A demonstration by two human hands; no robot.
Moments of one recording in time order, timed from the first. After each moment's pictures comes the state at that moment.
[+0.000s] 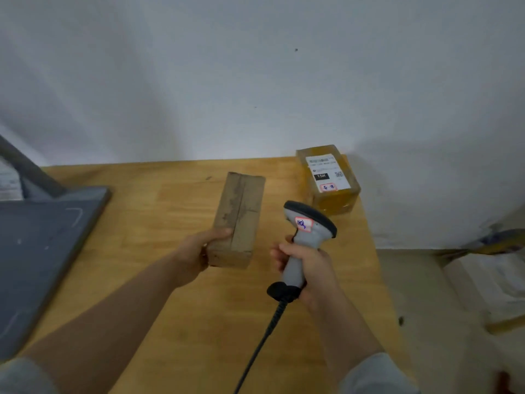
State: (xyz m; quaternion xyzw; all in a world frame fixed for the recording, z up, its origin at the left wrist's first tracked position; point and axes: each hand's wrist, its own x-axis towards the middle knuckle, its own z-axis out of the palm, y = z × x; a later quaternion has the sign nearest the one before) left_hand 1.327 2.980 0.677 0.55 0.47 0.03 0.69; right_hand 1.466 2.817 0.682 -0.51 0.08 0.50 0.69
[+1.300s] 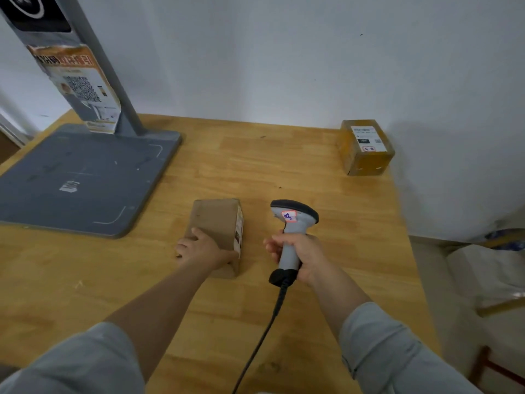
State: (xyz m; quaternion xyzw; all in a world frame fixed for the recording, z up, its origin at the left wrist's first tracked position) left_hand 1.124 2.877 0.647 0.66 0.71 -0.13 0.23; right_hand 1.267 2.759 0.698 -0.57 0.02 0.58 0.58
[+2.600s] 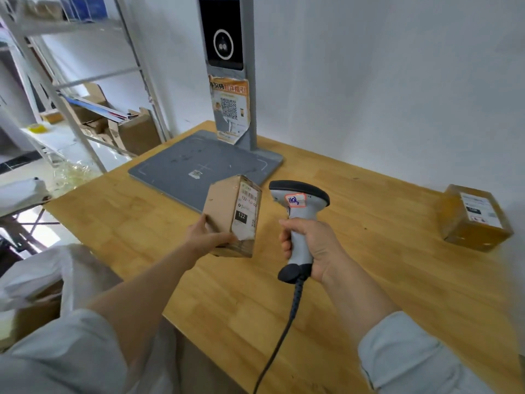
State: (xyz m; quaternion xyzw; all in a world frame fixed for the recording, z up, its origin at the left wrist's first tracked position) left_hand 0.925 2.886 0.703 0.51 0.67 0.26 0.47; right_hand 1.138 2.791 0.792 -0.53 -0.24 0.64 0.50
